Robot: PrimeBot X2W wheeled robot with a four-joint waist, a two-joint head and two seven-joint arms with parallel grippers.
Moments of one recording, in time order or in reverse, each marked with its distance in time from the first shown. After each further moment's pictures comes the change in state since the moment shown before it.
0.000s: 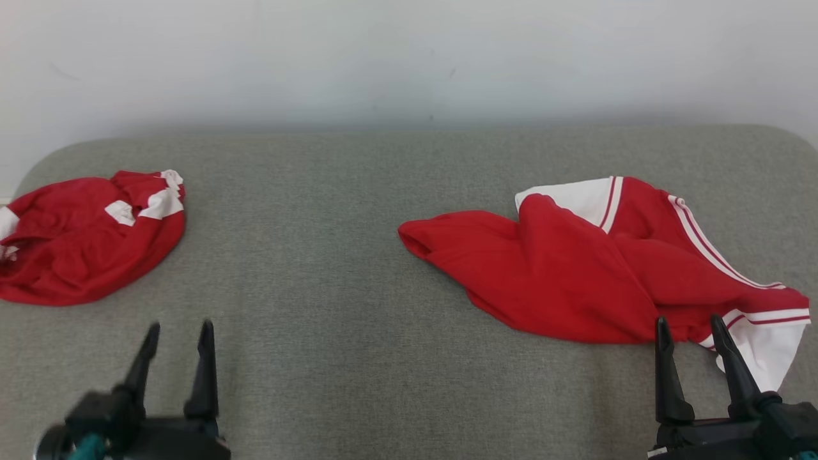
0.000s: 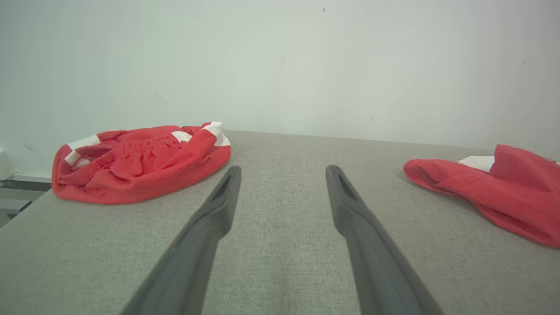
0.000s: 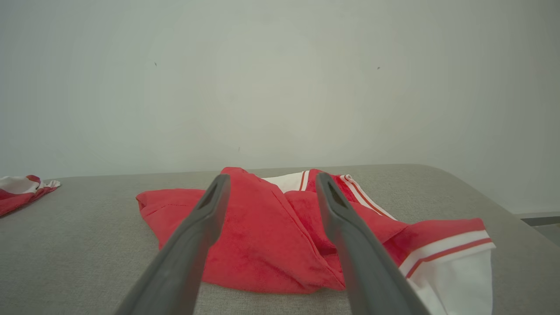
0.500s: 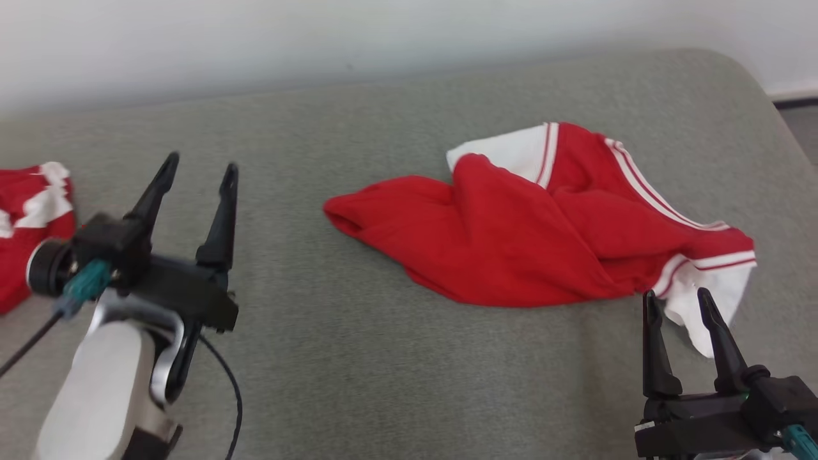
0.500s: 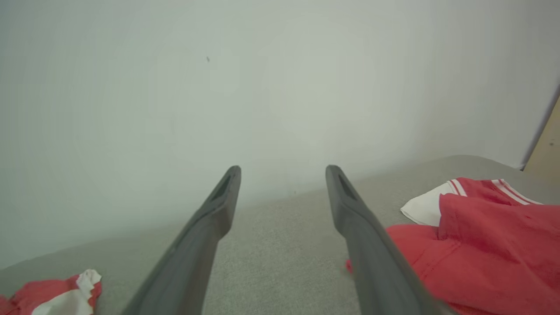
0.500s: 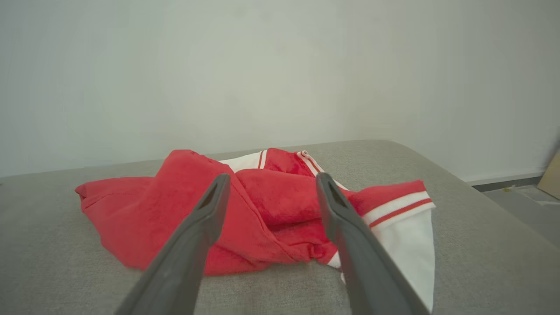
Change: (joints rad) left arm -0.429 0.129 -0.187 0.050 -0.053 -0.007 0.117; right arm -0.081 0.022 0.014 0.030 -0.001 0.000 0.000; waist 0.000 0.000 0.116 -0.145
